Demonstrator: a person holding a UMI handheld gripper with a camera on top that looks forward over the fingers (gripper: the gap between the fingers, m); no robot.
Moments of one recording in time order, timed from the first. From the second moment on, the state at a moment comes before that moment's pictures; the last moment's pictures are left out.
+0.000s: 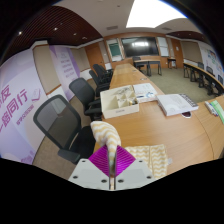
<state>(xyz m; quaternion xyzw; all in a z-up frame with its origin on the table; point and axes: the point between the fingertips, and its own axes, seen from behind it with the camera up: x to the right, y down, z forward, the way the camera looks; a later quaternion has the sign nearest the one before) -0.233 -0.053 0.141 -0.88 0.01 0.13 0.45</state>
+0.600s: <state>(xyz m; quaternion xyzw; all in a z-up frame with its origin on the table) -0.047 -0.085 0.124 -0.90 0.01 -0.02 0.44</state>
